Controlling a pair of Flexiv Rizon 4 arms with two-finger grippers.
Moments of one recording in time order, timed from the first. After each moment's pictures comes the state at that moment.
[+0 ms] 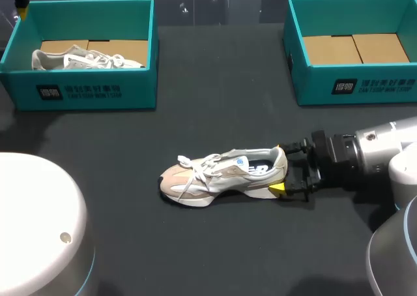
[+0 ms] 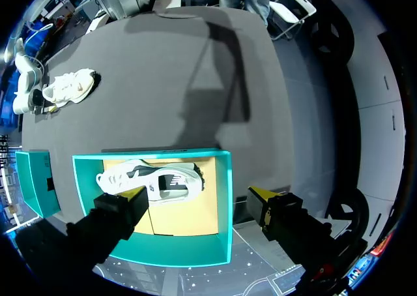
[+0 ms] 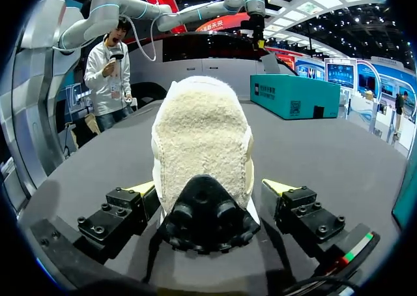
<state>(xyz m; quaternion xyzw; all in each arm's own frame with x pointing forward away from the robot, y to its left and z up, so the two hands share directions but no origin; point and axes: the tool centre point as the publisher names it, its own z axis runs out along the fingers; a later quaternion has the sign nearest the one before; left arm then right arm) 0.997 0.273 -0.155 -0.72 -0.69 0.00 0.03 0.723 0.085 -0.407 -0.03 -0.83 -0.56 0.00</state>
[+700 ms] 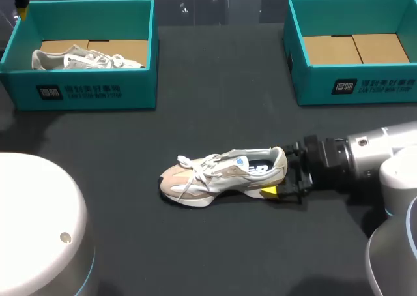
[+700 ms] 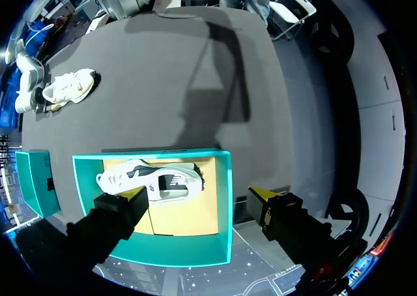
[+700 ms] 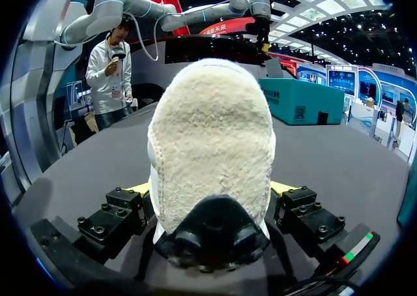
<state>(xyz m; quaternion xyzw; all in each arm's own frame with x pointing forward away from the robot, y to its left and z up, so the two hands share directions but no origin) 0.997 0.273 -0.155 -0.72 -0.69 0.00 0.03 0.720 0.103 -0.411 -0.02 -0.82 -0.57 -0.01</state>
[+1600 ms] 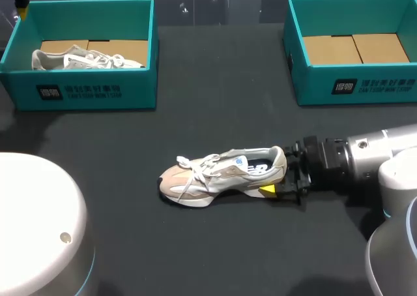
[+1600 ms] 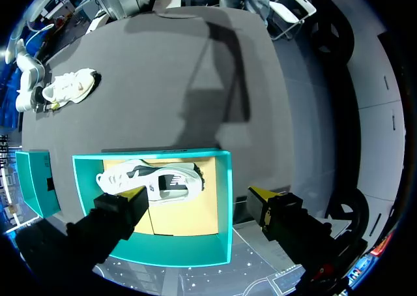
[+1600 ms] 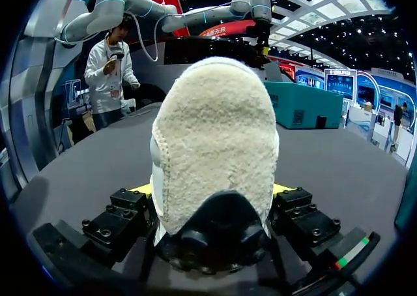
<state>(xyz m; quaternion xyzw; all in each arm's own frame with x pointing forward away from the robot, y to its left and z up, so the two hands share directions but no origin) 0.997 0.273 -0.155 -0.72 -0.69 0.00 0.03 0.720 0.105 -0.409 -0.01 -0.81 -0.58 -0.02</state>
